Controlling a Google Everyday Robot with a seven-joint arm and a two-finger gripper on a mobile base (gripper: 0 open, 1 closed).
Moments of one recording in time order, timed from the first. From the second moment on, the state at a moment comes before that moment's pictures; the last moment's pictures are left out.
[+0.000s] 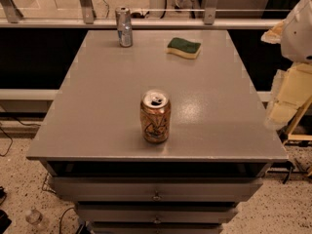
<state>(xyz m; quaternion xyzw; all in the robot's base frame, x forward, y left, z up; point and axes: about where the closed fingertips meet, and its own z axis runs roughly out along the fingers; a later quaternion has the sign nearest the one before) 0.438 -0.214 0.984 -0.60 0.78 -0.04 0.17</state>
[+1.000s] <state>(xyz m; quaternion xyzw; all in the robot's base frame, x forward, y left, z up) 0.477 -0.220 0.985 -0.57 0.78 -0.06 0.26</state>
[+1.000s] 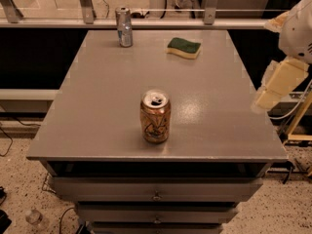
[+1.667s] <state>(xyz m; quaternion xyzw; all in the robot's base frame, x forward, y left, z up) 0.559 -0.205 0.972 -0.50 0.75 0.01 0.43</state>
